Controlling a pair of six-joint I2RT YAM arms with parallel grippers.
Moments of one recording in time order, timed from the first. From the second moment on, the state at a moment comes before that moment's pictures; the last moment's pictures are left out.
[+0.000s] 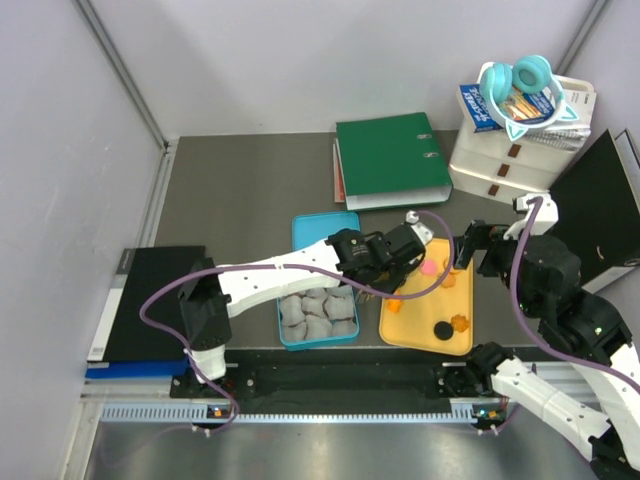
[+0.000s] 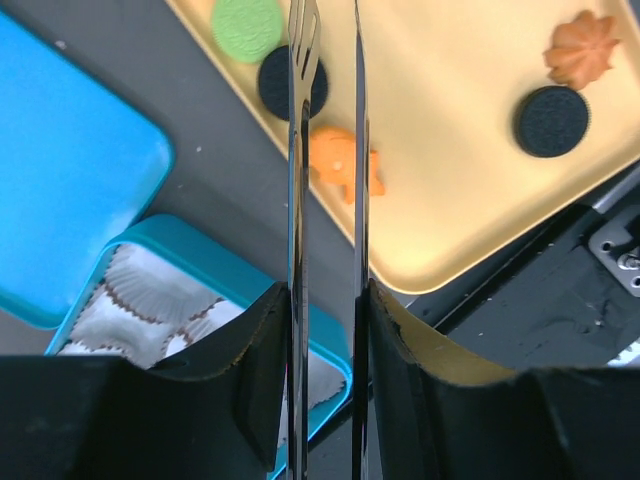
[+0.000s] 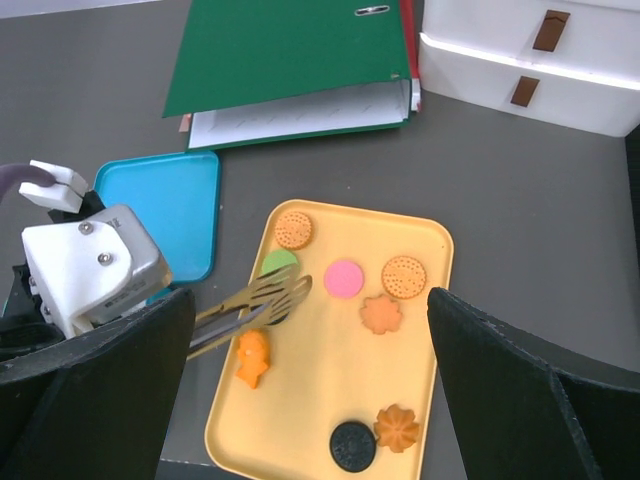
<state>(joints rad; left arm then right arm) -1.19 1.82 1.67 -0.84 -0.20 -0.35 0.62 0.59 1.09 -0.86 0.46 0.33</state>
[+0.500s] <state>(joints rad) -1.37 1.83 1.68 -0.80 -0.14 -0.29 0.62 0.62 1.13 -0.89 0.56 0.33</state>
